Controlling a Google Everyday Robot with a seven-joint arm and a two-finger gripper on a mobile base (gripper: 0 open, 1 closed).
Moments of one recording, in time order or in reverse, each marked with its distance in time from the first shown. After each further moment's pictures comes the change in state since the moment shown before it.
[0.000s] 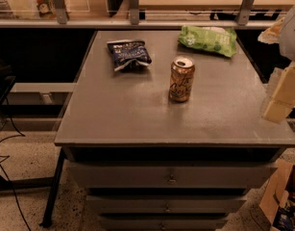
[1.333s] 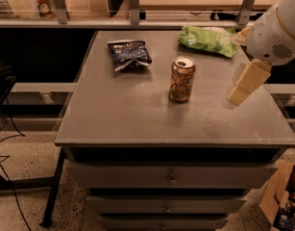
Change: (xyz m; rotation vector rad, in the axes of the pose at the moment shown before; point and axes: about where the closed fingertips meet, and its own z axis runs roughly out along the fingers) arm -0.026 -0.056 0.067 -0.015 -0.220 0.028
